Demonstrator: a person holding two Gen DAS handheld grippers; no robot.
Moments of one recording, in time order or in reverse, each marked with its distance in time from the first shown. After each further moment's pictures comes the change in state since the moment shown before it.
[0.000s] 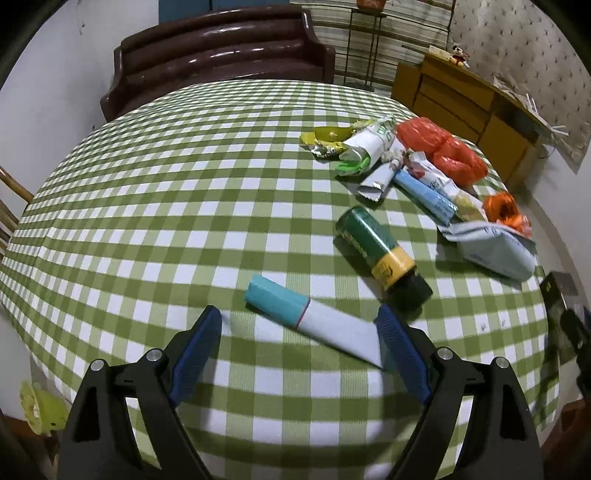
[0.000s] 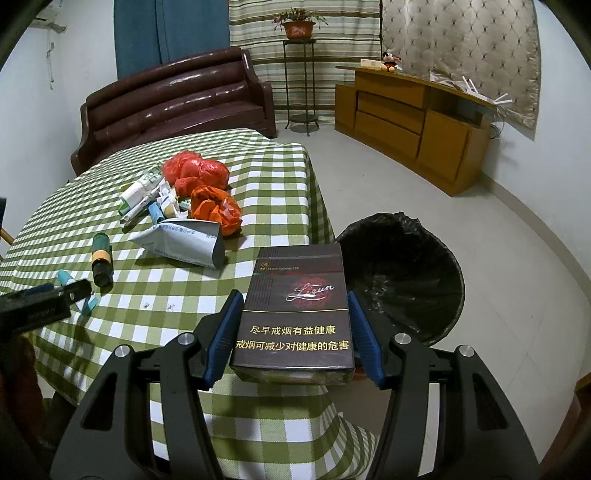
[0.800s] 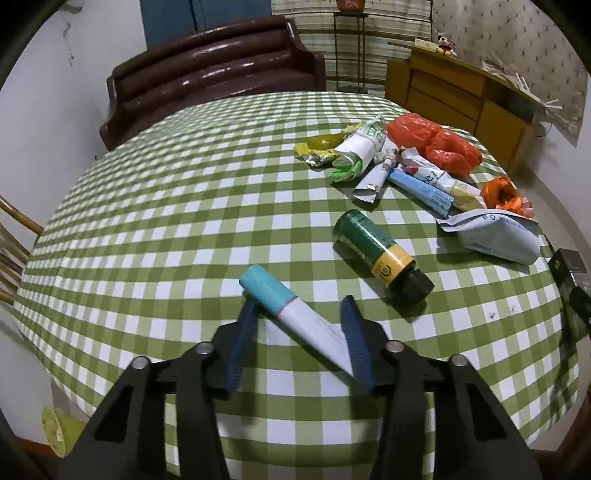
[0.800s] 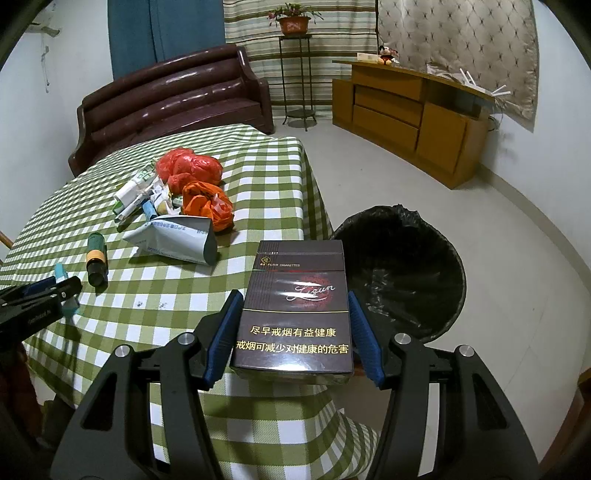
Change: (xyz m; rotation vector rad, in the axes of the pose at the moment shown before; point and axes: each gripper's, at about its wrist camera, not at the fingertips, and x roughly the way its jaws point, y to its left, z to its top) left arm -0.008 -0.011 0.001 0.116 -0.048 0.063; right arm 0.006 -0.007 -0.002 0.024 0.016 0.003
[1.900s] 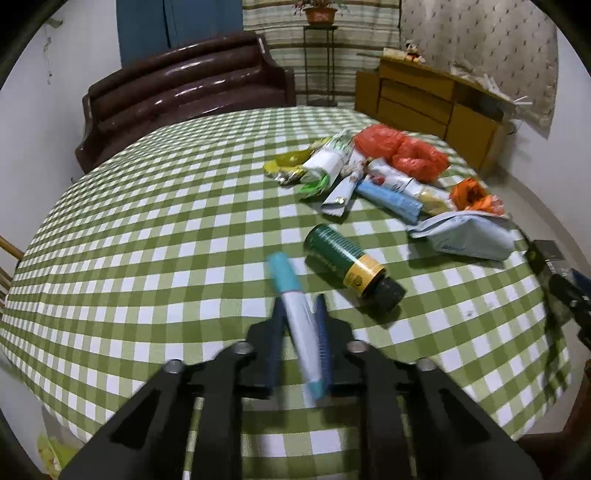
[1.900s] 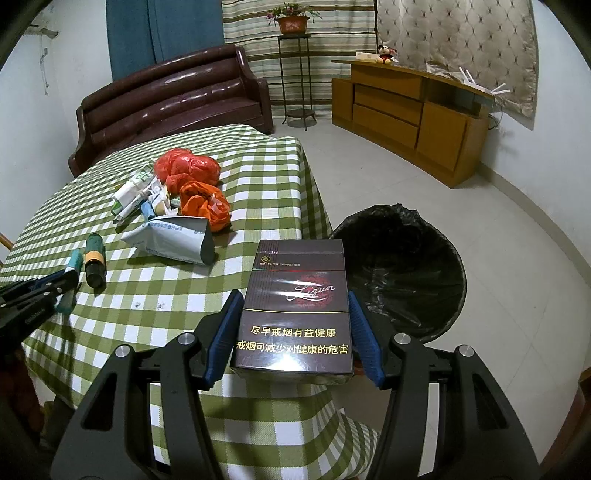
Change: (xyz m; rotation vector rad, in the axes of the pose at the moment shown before) left arm -0.008 -0.003 -0.002 0.059 -0.069 -0.118; right arm 0.001 -0.001 0.001 0.007 -0.002 0.001
